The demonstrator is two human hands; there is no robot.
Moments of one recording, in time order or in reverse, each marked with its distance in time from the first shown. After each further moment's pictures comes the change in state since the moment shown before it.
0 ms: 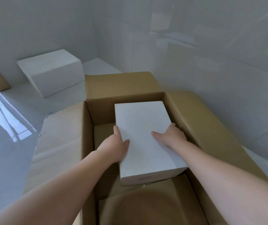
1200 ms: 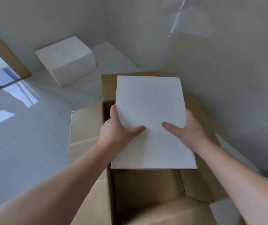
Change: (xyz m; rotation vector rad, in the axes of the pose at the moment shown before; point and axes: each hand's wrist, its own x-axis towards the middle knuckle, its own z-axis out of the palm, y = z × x) left_hand -0.099 0.047 -0.159 -0.511 0.211 -0.073; right_hand -0.117 -0.041 -0.144 0.585 -0.051 -0.310
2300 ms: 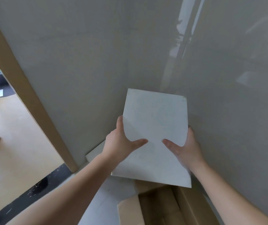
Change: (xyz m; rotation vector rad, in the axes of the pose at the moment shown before) left_hand 0.030 0.398 -0.556 0.023 0.064 0.339; right_hand -0.046 -0.653 -0.091 0.136 0.253 -0.196
